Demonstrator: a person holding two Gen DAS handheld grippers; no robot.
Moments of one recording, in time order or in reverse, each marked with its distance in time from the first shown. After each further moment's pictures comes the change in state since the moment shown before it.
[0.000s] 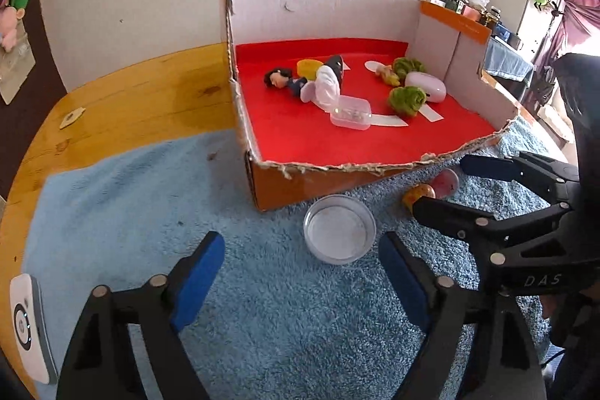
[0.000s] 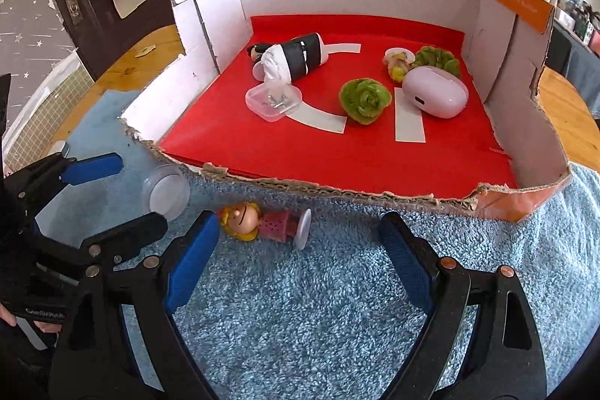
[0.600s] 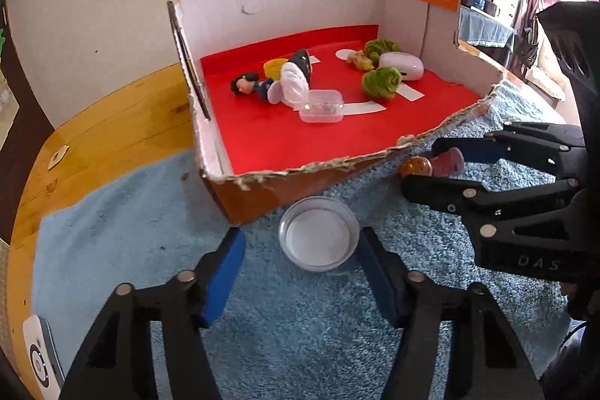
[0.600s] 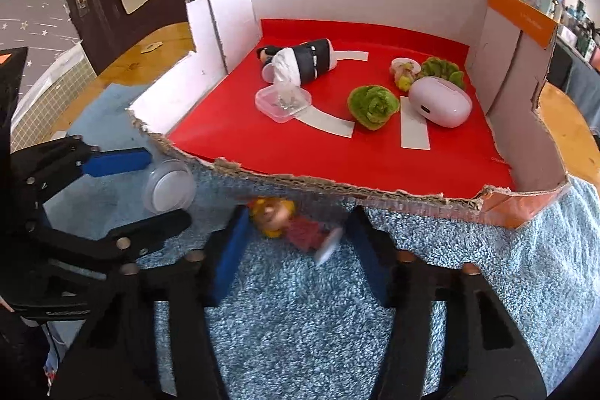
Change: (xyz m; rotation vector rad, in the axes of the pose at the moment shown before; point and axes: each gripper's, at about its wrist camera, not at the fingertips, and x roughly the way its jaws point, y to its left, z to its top) left arm 0.008 -0.019 0.001 0.155 -0.004 0.006; right arm -0.003 0.008 -0.005 -0.053 -0.024 -0.014
